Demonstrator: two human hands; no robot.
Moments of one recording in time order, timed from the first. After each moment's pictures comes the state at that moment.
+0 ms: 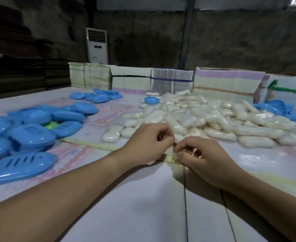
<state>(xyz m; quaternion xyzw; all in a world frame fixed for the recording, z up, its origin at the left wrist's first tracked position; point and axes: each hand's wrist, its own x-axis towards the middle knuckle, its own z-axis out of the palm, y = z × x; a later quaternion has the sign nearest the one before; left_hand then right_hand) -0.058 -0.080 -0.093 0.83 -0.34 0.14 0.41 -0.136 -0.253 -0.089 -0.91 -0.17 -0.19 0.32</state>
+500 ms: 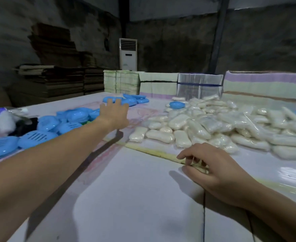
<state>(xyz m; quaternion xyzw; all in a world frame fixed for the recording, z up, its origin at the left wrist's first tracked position) 0.033 0.046 -0.054 0.99 0.01 0.15 -0.07 -0.145 -0.233 -0.092 -0.90 -0.29 -0.18 0.26</state>
